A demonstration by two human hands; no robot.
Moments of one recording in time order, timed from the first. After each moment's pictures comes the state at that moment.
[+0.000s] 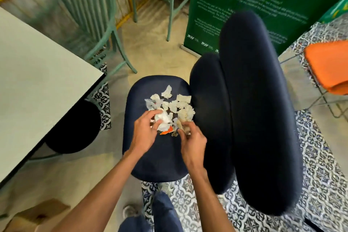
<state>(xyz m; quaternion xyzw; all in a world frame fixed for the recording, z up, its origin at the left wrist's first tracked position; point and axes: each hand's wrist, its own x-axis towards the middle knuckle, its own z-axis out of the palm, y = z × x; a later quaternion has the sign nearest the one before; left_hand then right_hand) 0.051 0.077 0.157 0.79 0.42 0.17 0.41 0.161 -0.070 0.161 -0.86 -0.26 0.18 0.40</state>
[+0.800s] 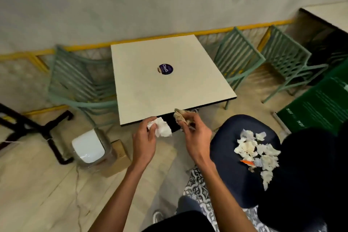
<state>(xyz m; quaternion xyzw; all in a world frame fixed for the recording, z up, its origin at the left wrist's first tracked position) -0.454 -0.045 0.329 0.55 0.65 0.46 0.25 -0.274 -0.040 0.372 -0.59 -0.58 0.29 0.47</state>
